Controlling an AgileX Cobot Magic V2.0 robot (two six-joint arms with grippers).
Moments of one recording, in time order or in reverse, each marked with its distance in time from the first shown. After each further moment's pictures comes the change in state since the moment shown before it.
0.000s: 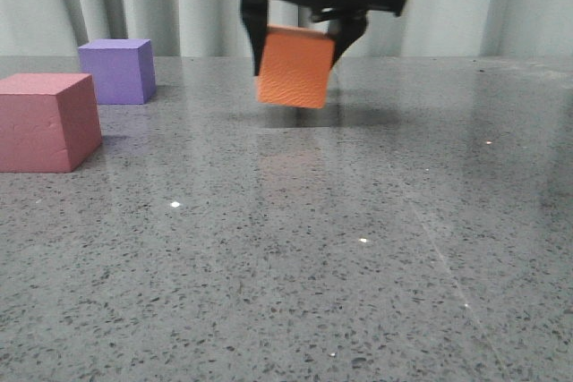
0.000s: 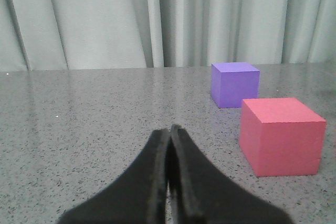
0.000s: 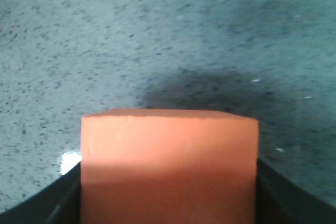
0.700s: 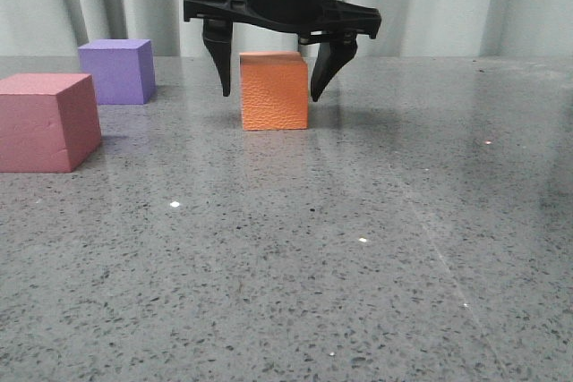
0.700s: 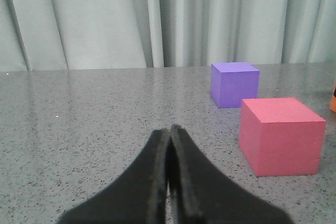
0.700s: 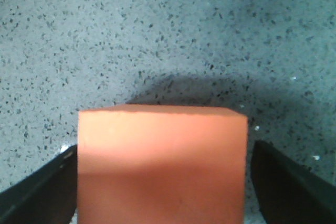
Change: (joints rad) left arm 0.000 0.000 0.000 0.000 0.000 0.000; right arm 0.016 0.047 -0.029 0.002 0.004 0.005
